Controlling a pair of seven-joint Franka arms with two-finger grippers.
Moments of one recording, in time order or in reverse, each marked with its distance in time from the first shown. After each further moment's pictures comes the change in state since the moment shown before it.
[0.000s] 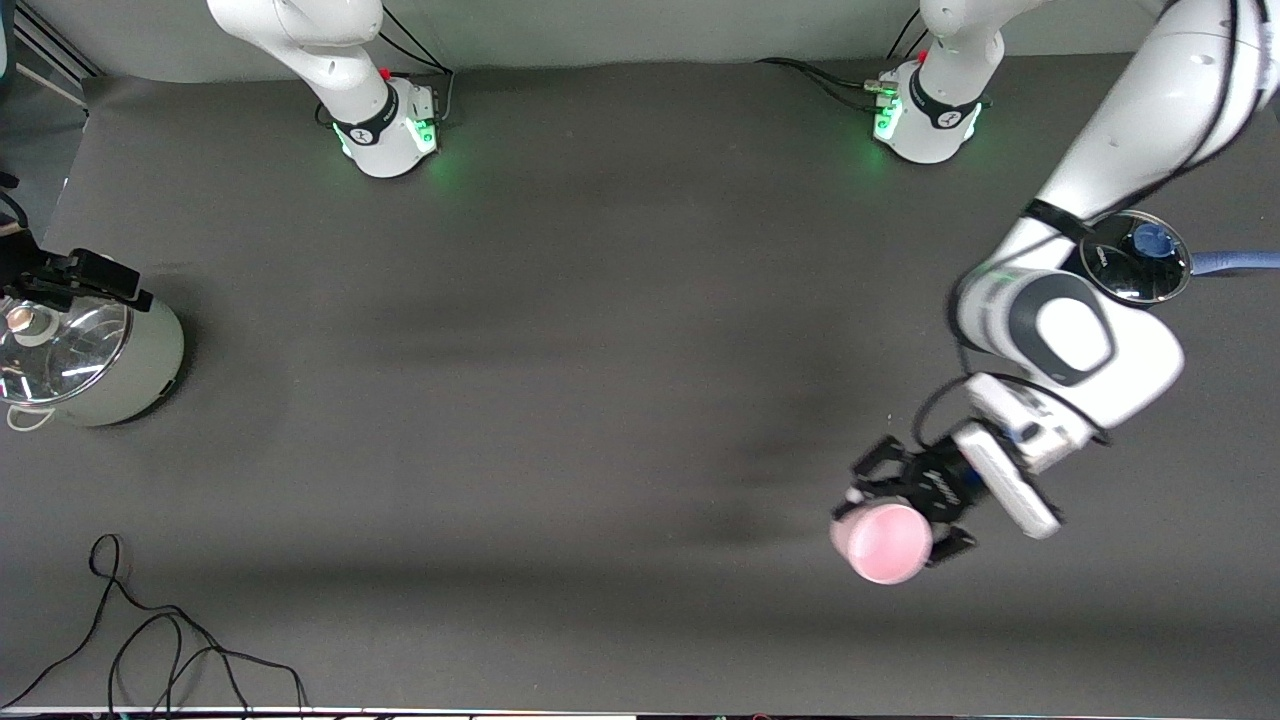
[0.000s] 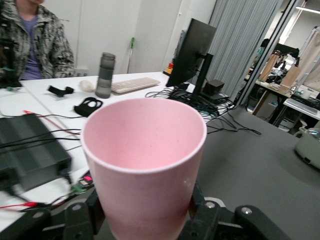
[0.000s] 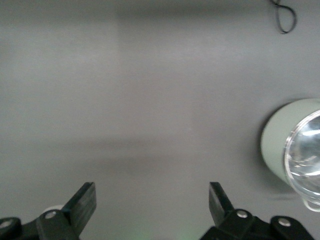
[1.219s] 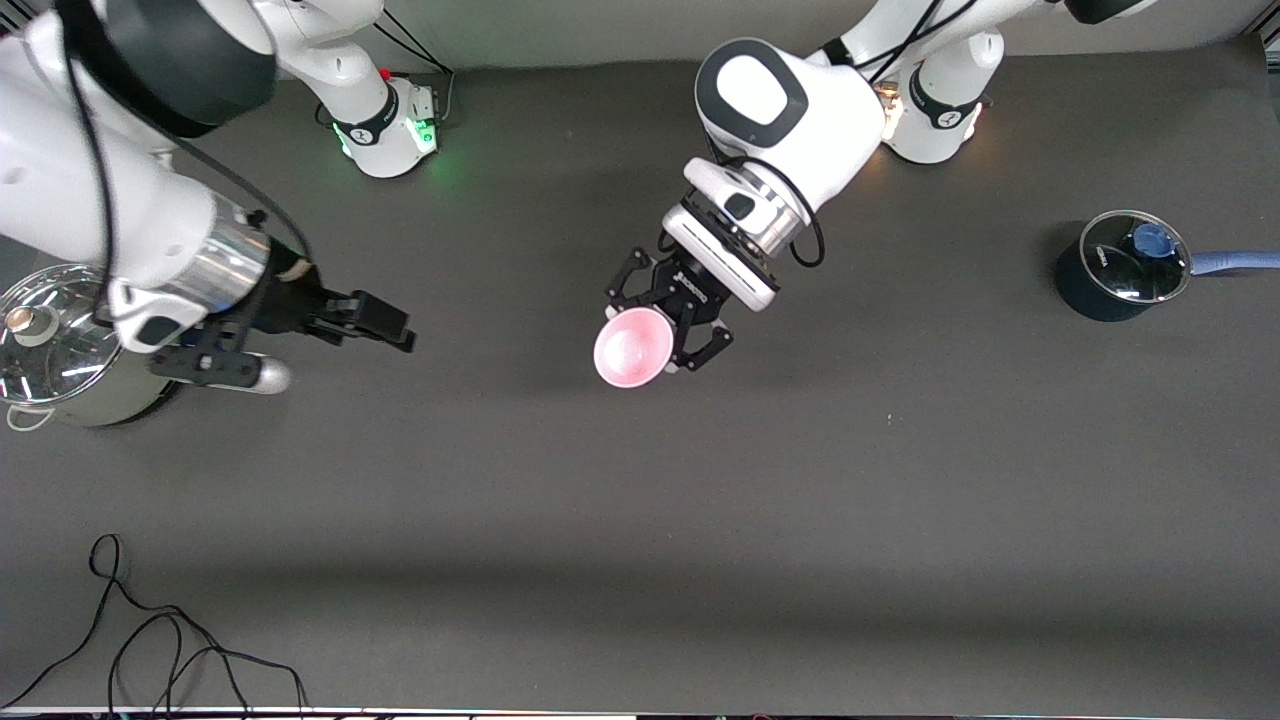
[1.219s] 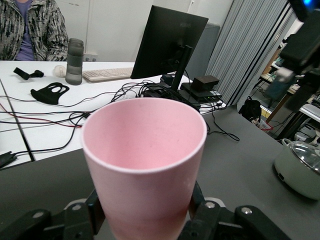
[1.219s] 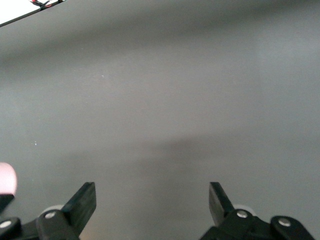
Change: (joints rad) left arm -0.367 -0.109 -0.224 -0.052 -0.079 0.683 -0.270; right arm 0.425 0.232 0.012 0.241 0.174 0.125 0.583
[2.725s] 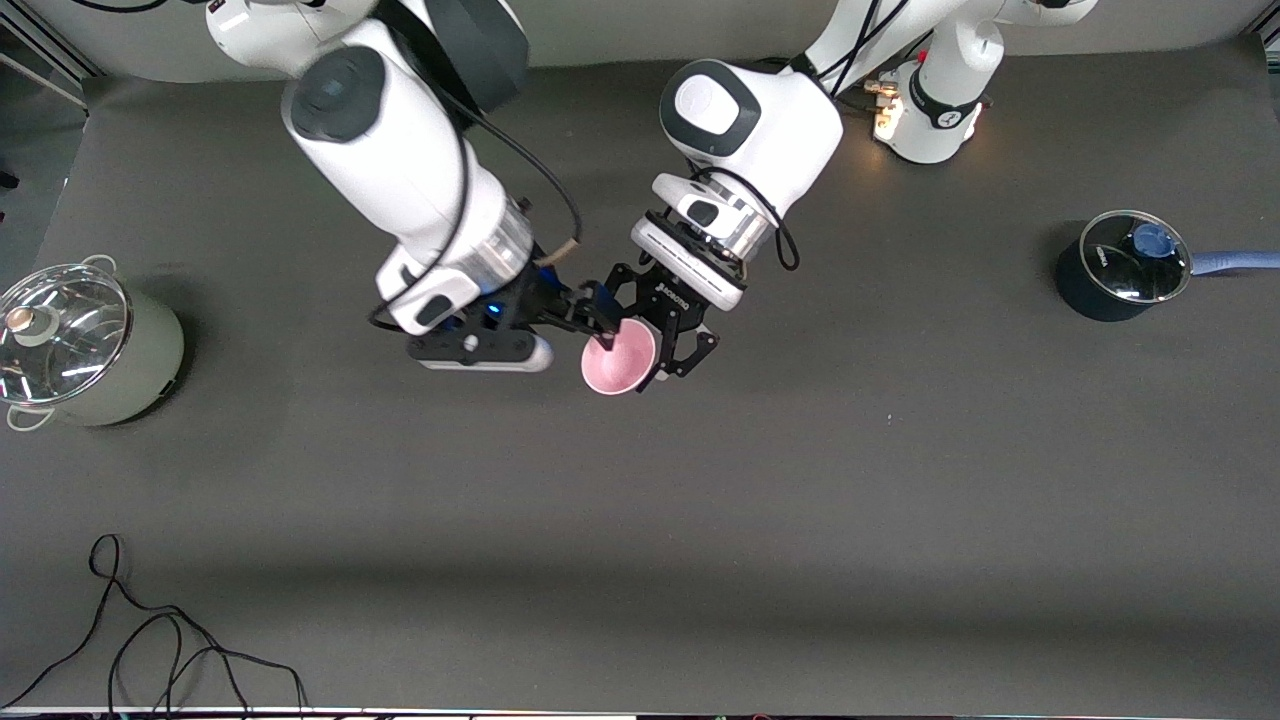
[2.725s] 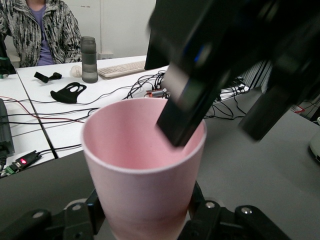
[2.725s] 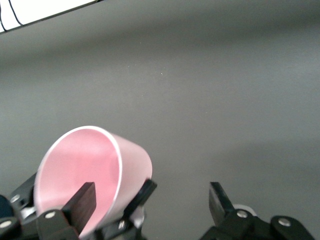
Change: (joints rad) left arm -0.303 -0.052 0.355 0.030 -0.001 0.008 -0.038; right arm 0.254 0.221 0.025 0.182 -0.101 0.174 0.214
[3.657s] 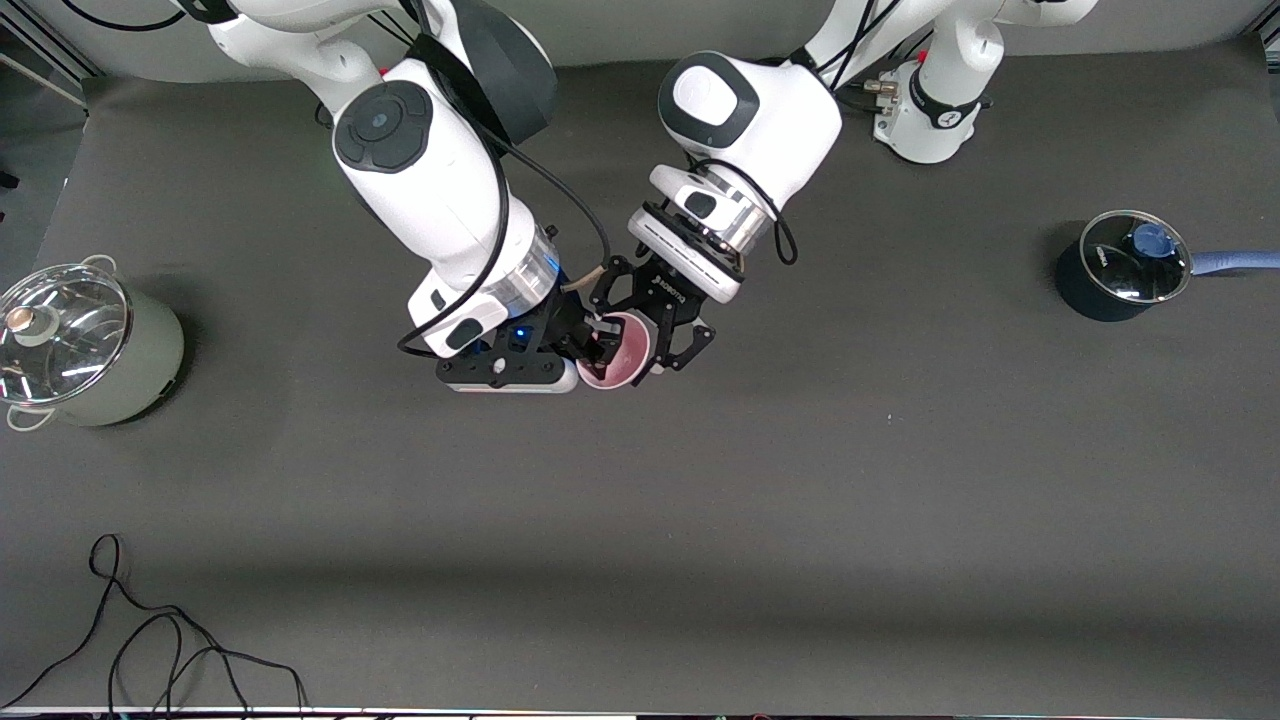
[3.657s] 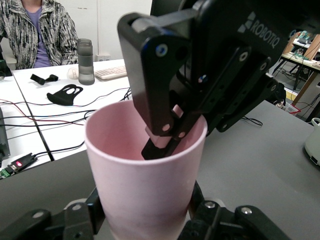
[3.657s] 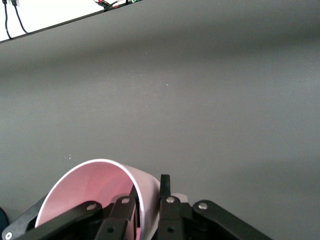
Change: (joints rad) left arm -0.009 -0.006 0.002 -0.004 0.001 -0.007 0.000; right arm 0.003 0.042 0.007 0.036 -0.026 0.039 -0.001
